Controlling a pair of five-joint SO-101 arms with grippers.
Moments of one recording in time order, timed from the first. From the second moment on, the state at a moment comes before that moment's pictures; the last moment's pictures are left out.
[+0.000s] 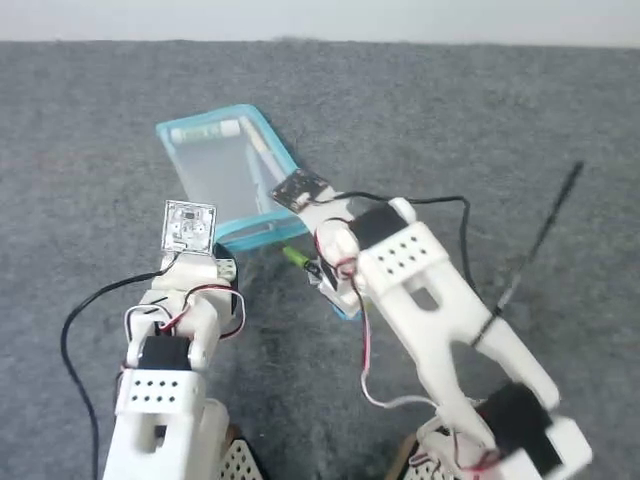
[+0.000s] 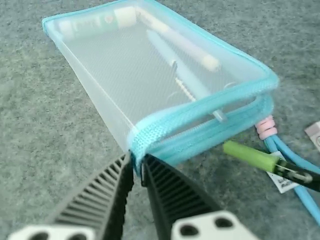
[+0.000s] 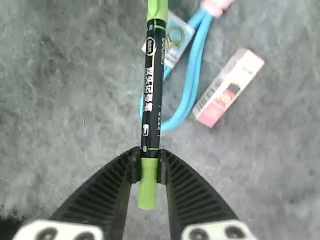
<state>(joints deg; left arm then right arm) -5.3 -64.7 84.3 34.9 0.4 -35.3 -13.9 23.8 81.8 14.3</state>
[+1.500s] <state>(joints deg) -5.4 -64.7 84.3 34.9 0.4 -40.8 -1.6 15.6 53.1 -2.0</state>
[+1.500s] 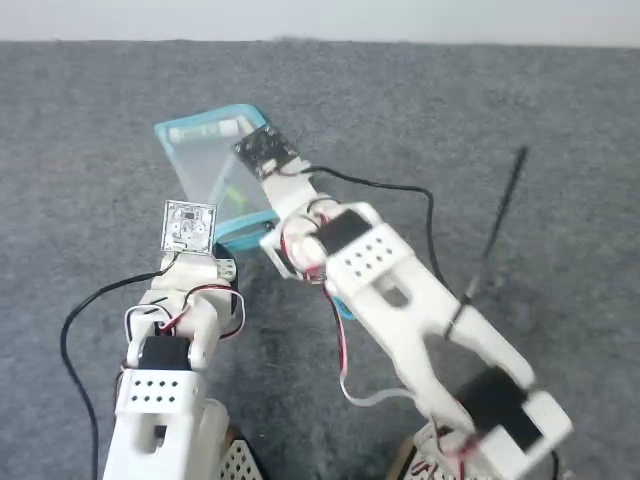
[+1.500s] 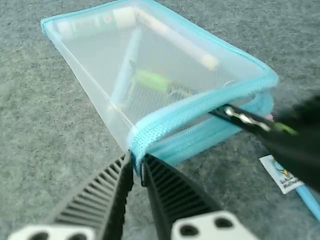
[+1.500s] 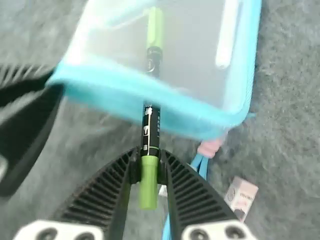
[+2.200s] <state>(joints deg) -5.1 -64.7 84.3 34.8 0.3 -35.5 18.7 -10.0 63.6 -14.3</state>
